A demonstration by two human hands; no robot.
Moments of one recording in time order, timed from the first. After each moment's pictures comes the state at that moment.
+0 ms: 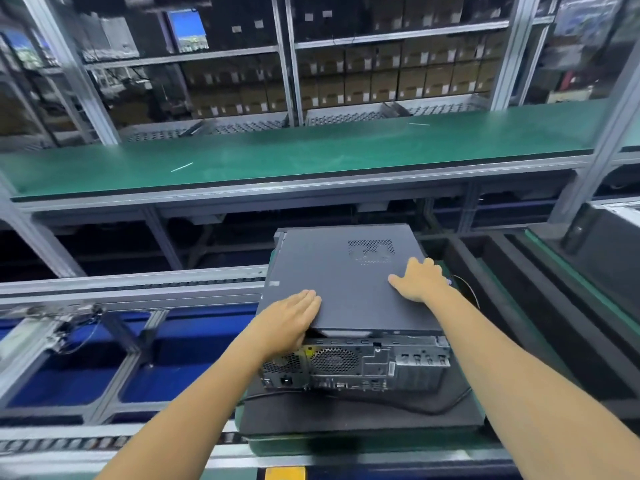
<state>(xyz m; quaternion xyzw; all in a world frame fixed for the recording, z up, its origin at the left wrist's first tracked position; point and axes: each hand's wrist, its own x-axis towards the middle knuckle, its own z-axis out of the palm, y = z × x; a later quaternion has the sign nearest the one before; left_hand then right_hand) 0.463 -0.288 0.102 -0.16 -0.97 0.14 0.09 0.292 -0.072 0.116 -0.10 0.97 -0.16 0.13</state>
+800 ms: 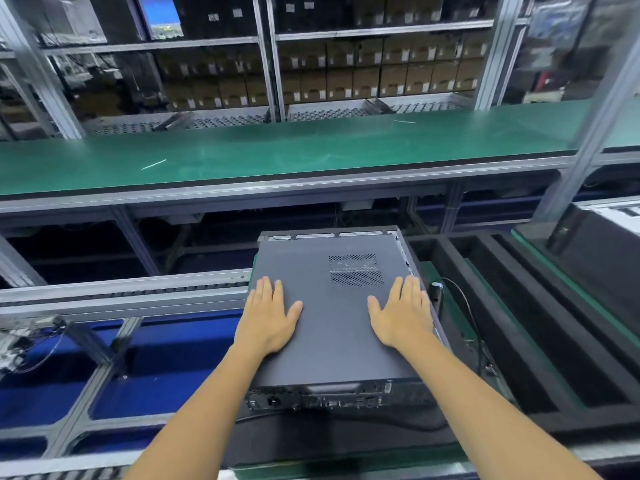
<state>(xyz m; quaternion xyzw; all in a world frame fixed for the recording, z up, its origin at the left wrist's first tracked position) 0.407 -0.320 0.054 0.17 -0.98 -0.09 0.04 0.319 -0.094 0.062 -0.10 0.99 -0.09 0.07</state>
